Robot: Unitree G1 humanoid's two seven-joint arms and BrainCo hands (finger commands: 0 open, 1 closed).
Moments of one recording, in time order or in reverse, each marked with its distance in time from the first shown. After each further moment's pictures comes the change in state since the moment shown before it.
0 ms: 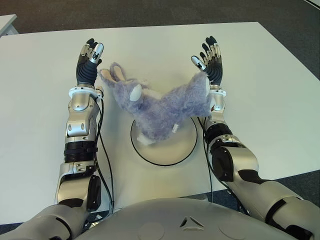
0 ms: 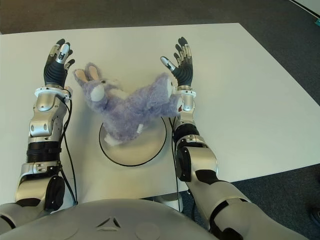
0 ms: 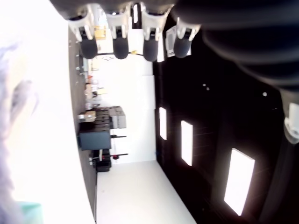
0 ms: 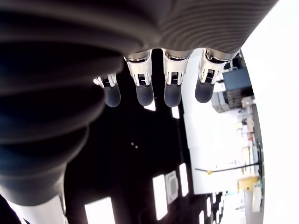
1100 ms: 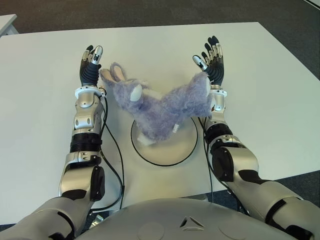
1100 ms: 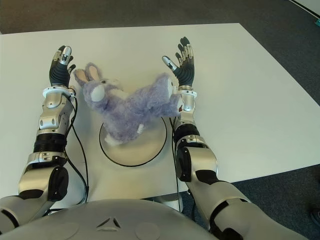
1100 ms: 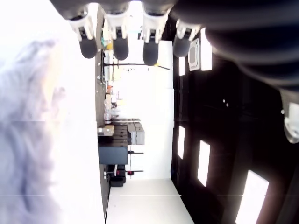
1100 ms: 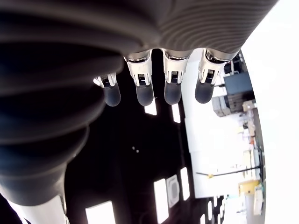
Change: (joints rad) left arm -0.099 -0.020 0.033 0.259 0.001 -0.106 0.079; right arm 0.000 -0.004 -0.010 -0.003 0.003 0.000 -0.005
